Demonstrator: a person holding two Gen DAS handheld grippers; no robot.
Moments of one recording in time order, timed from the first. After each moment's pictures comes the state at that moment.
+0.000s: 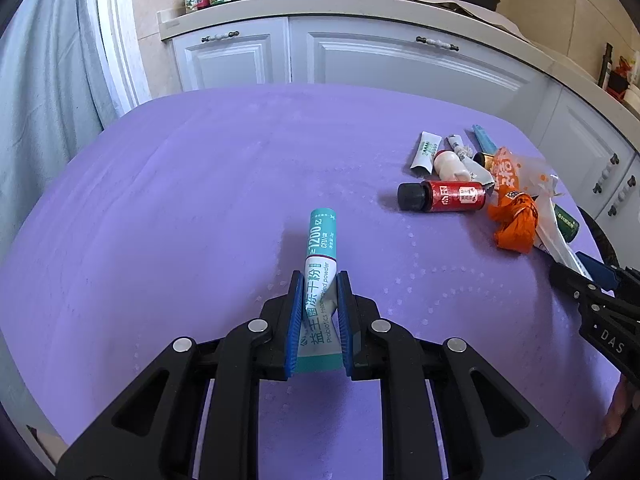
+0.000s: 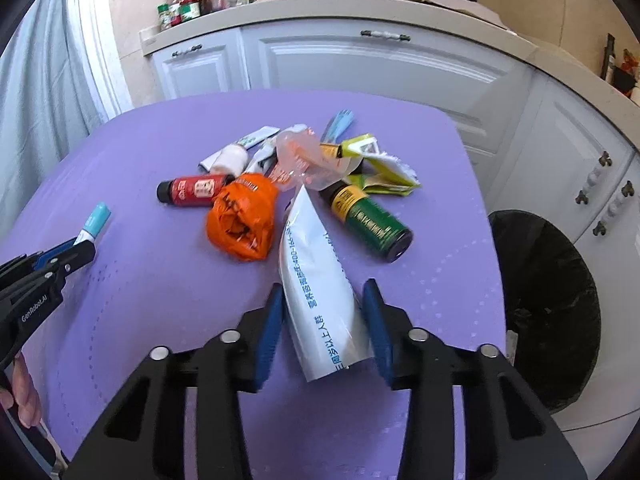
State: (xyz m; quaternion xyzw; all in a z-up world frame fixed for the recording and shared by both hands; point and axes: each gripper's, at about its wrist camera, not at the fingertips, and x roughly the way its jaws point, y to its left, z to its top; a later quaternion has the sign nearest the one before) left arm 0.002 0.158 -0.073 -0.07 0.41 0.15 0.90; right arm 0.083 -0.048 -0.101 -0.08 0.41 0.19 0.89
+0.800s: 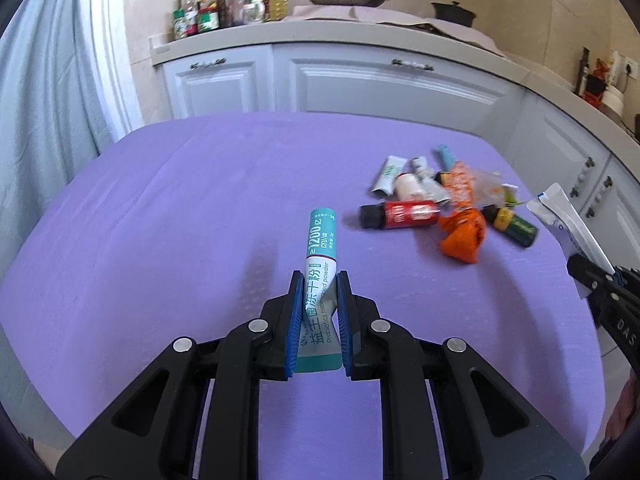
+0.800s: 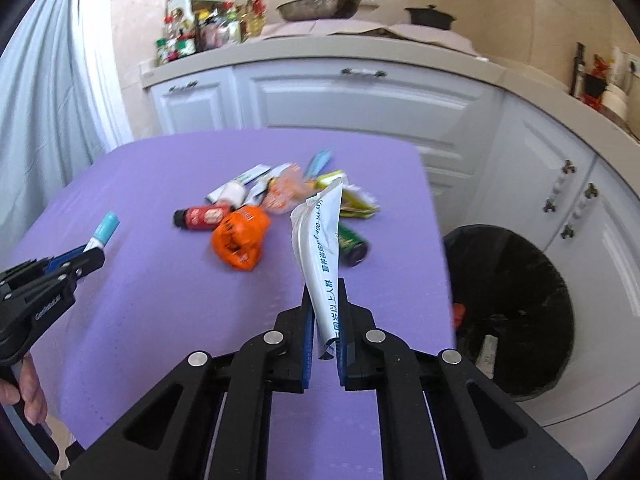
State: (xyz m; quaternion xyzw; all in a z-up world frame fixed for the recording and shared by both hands) left arm -0.014 0.128 -0.045 -0.06 0.37 0.13 0.92; right arm 0.051 -0.079 -0.065 -0.06 0.36 0.17 0.92
